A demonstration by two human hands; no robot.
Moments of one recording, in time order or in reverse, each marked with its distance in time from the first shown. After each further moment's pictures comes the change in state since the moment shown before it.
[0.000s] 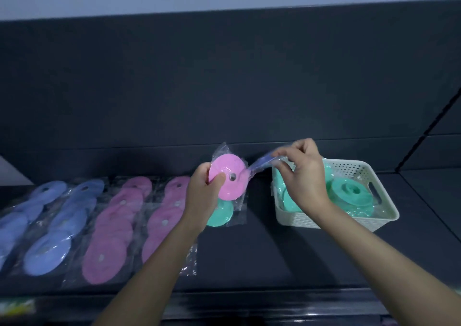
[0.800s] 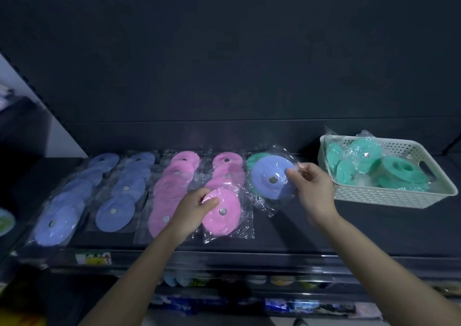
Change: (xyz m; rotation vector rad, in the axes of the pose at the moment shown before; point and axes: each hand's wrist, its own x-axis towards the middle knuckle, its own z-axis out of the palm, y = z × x) left_hand -0.039 -0.089 -0.173 0.269 -0.271 -0.122; right_hand -0.090 -0.064 0.086 0.522 -0.070 0.685
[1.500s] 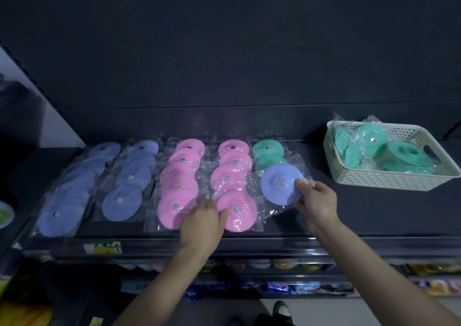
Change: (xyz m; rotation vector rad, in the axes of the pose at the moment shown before) left_hand -0.041 -0.027 0.018 1.043 0.180 0.139; right_hand -0.035 0.035 0.016 0.202 0.192 0.414
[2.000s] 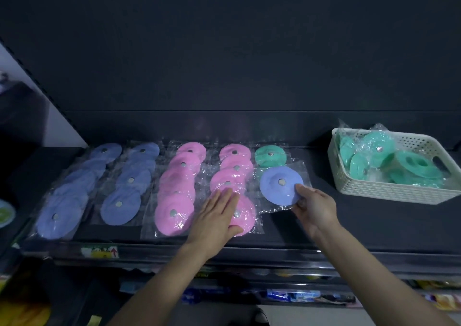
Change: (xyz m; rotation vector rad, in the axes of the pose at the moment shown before) left_hand 0.024 0.001 0.020 -0.081 -0.224 0.275; right_hand 0.014 -0.007 0.007 0.181 -0.066 0.167
